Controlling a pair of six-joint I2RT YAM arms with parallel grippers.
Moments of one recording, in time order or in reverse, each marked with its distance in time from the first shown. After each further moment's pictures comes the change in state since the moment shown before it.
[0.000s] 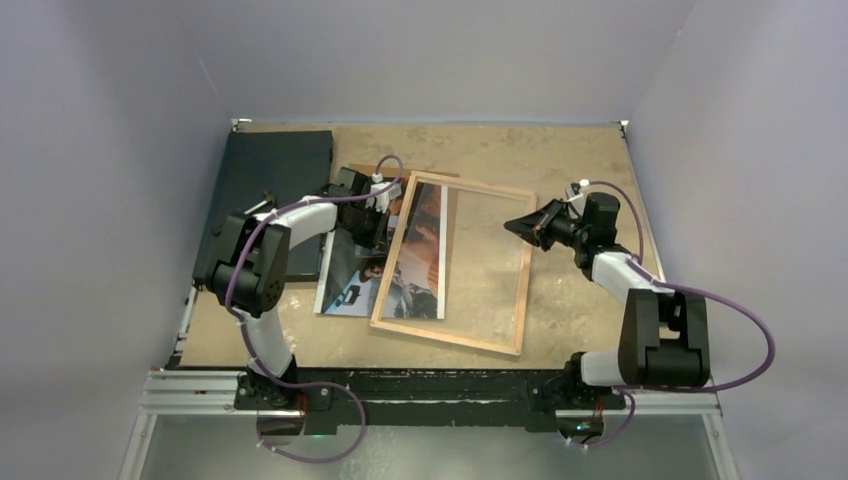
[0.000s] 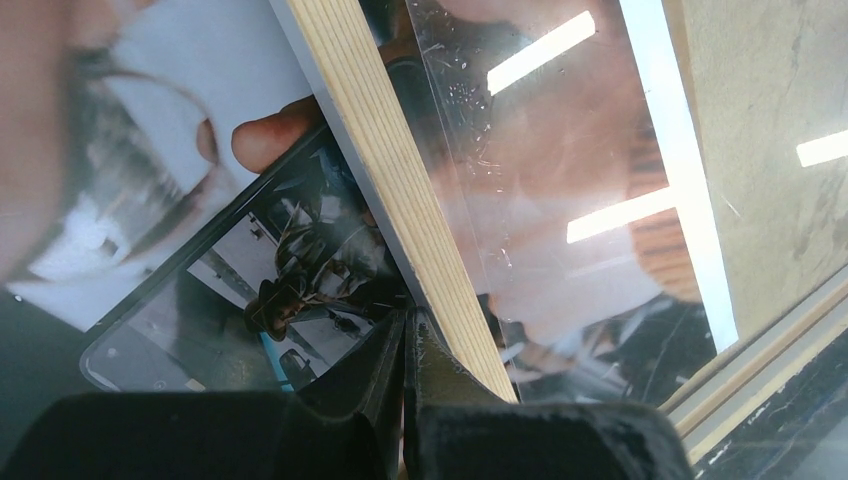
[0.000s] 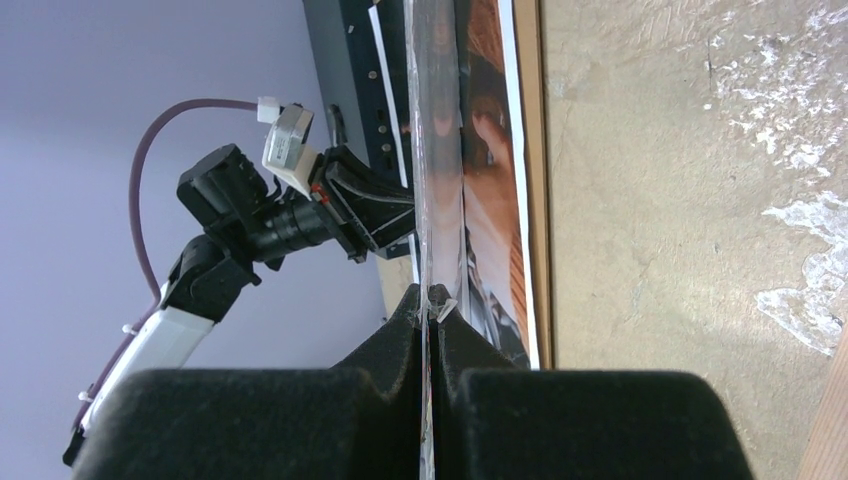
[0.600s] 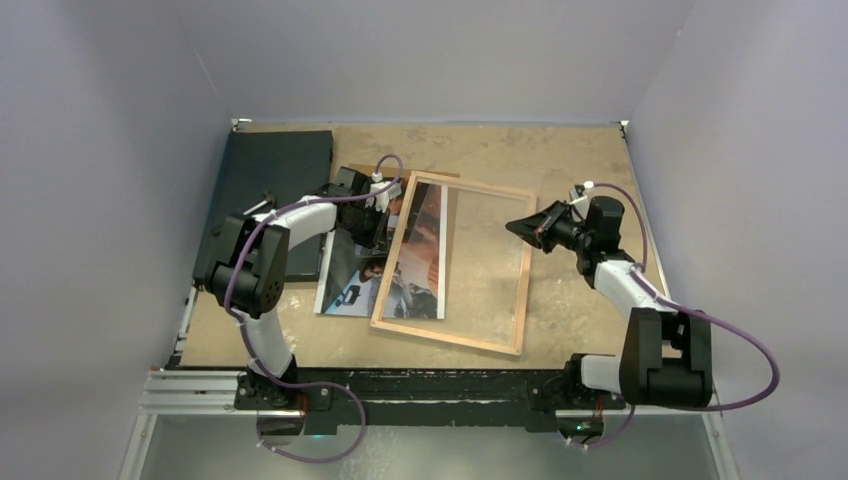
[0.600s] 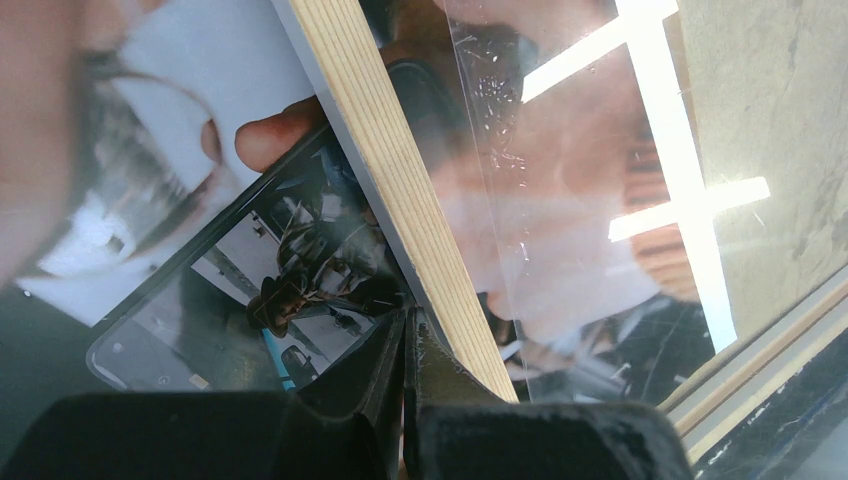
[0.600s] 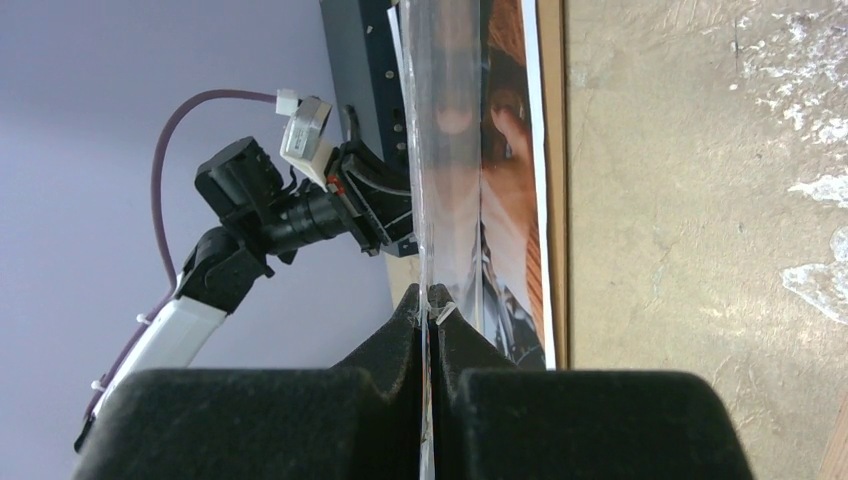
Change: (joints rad) left arm 0.000 -0.007 0.000 -0.002 -0.004 0.000; right arm 0.000 -0.098 -0.039 -0.008 0.010 0.033
